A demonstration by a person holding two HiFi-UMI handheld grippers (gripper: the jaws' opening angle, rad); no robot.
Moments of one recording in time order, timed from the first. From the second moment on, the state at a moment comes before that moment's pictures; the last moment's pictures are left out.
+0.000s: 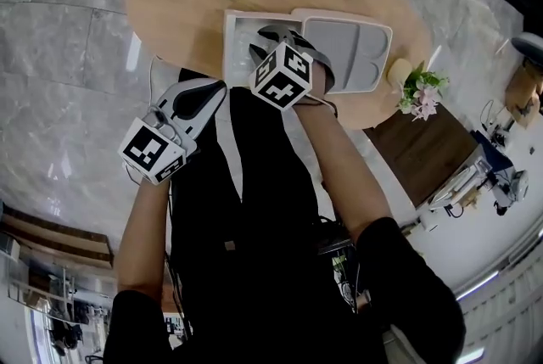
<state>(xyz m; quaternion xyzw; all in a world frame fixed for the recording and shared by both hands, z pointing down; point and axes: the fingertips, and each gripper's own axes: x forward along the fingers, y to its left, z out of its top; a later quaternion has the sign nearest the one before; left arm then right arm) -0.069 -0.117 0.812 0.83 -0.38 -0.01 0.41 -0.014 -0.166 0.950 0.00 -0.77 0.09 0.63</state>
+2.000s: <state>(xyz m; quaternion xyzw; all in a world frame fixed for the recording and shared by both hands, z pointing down) -0.075 -0.190 0.580 0.88 -0.38 -0.04 0.29 -0.011 -0.232 0.619 0.11 -0.88 0.03 0.47</state>
